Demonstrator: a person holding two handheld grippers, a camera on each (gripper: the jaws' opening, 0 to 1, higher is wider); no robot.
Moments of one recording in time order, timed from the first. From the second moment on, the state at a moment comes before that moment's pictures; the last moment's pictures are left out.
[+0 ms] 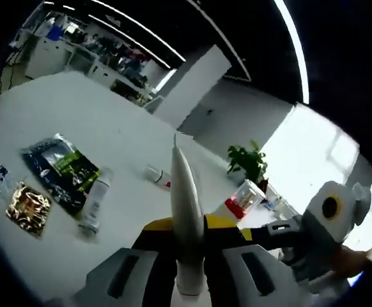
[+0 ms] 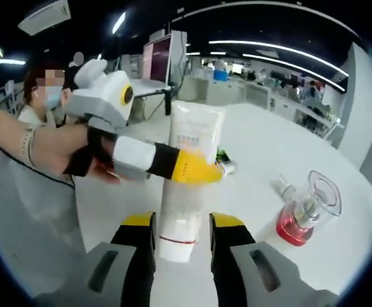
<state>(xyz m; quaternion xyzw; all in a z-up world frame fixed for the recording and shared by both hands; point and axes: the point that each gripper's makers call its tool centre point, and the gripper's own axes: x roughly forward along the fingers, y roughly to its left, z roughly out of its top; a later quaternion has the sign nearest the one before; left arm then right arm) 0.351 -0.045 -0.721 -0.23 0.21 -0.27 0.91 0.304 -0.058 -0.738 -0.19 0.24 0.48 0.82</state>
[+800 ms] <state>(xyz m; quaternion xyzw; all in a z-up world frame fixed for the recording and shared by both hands) 0.339 -0.066 -0.717 -0.01 0.13 -0.39 0.91 0.312 -0.077 -0.687 -0.24 0.20 0.48 0.82</state>
